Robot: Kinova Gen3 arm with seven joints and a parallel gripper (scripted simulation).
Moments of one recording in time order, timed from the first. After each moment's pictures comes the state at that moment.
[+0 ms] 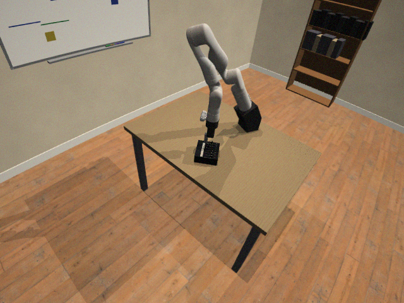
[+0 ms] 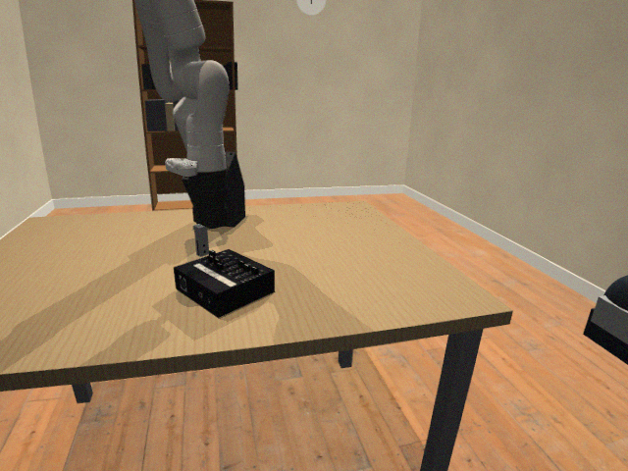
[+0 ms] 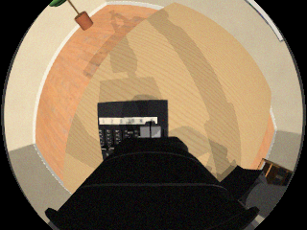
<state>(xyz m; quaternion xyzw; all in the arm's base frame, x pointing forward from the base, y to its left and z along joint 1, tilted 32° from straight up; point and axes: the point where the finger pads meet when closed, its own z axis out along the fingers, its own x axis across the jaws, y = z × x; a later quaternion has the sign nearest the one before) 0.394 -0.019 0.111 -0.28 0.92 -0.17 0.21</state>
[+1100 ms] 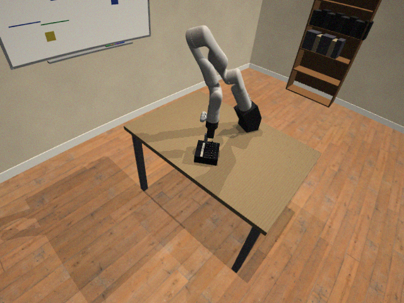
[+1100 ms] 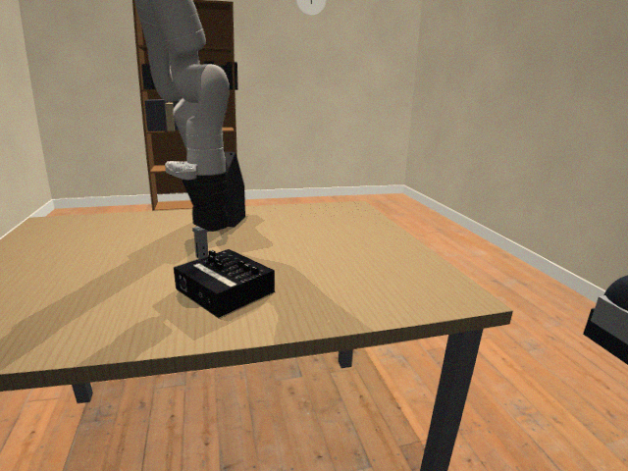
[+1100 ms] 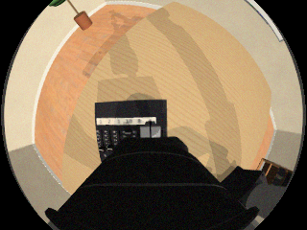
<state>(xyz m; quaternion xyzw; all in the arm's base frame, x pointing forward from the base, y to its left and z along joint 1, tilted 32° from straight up) 0.395 -0.022 0.104 -0.28 0.92 -0.18 0.21</state>
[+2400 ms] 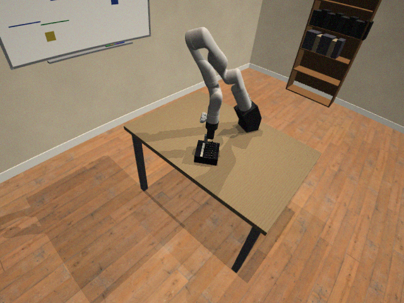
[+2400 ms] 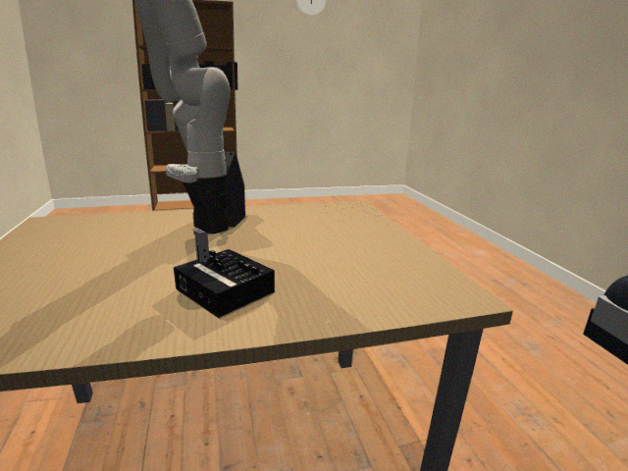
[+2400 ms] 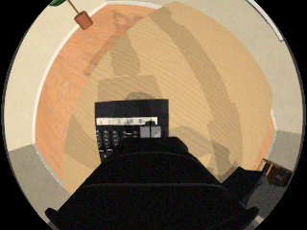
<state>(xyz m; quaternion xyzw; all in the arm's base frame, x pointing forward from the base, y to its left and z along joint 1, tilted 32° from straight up) 0.399 -0.021 0.100 -0.28 0.92 -0.17 0.21</state>
